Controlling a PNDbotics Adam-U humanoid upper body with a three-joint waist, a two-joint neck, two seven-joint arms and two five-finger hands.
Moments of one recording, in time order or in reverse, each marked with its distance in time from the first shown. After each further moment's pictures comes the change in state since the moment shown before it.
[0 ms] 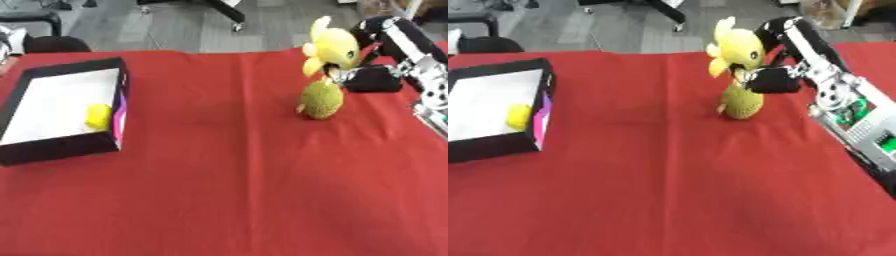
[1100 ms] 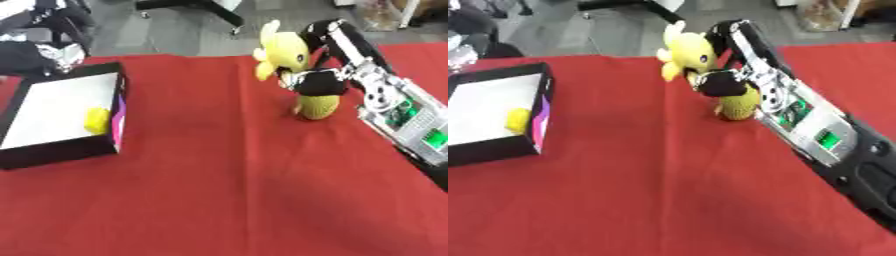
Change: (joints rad) left arm -0.247 -0.050 -0.273 -0.220 0.026 0.027 -0.387; right arm -0.092 0.098 0.118 0.000 0.074 0.074 -0.062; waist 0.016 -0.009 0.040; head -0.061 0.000
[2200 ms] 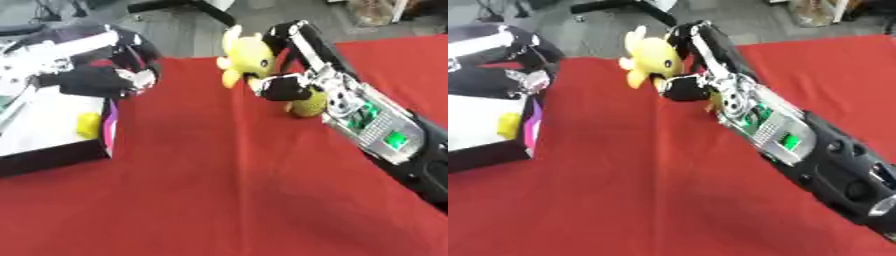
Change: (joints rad) left arm -0.079 -0.157 -0.155 0.030 -0.008 0.170 0.022; right arm -0.038 0.053 0.061 0.000 0.125 0.002 0.024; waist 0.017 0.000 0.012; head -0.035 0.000
